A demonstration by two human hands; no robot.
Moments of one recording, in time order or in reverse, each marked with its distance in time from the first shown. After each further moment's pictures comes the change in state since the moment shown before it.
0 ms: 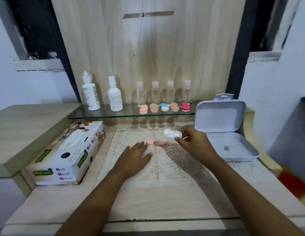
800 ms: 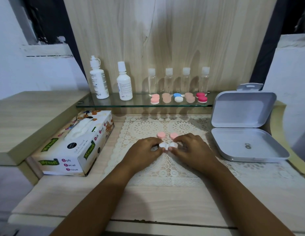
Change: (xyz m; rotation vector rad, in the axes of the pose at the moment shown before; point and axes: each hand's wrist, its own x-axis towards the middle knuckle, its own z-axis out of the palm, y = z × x) left_hand 0.000 0.005 -0.003 -0.244 0.170 0.108; right_hand -0.003 0.016 0.052 -0.242 -0.172 -0.102
